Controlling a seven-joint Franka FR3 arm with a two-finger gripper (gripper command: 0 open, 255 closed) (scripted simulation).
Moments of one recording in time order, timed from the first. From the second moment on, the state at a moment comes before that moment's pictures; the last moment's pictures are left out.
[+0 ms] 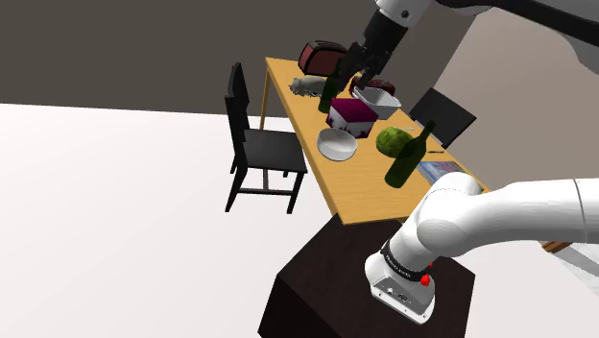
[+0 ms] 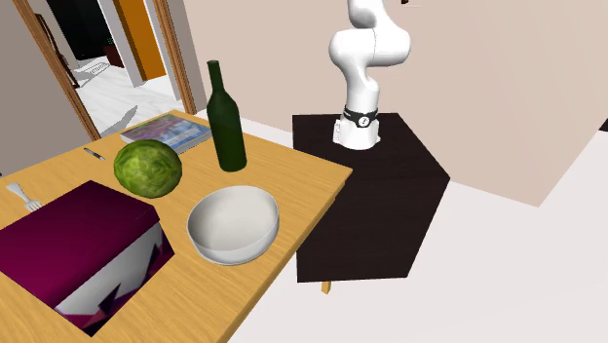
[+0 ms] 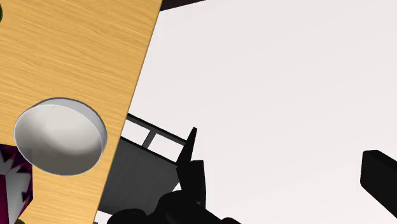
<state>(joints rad) 0.02 -0.82 -0.04 -2.31 0.04 1.69 0.12</state>
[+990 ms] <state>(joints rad) -0.05 -0.58 -0.17 -2.47 -0.07 2.03 -0.01</state>
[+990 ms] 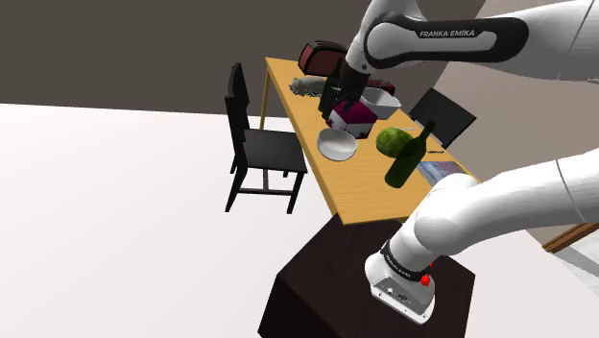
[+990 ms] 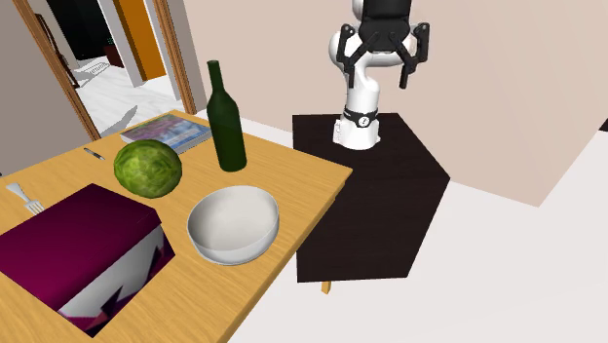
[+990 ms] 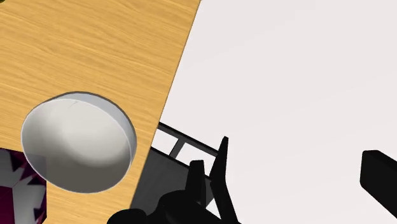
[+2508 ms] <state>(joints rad) -0.15 0.21 -0.35 -2.26 -0.02 2.53 -0.29</state>
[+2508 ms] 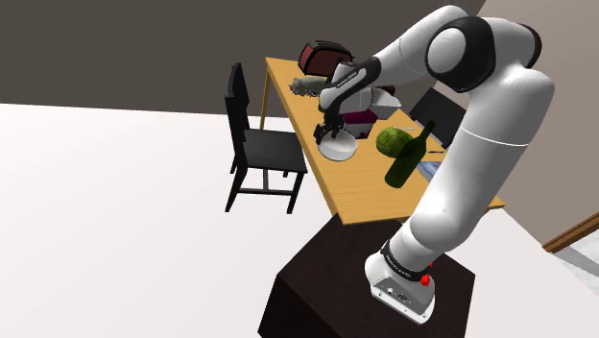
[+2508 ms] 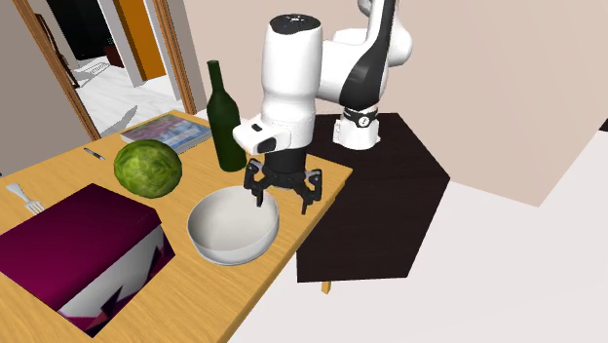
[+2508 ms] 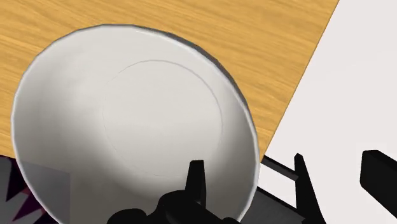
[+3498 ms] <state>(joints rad) -0.20 0.36 -0.32 -2.22 0.05 2.63 -0.34</state>
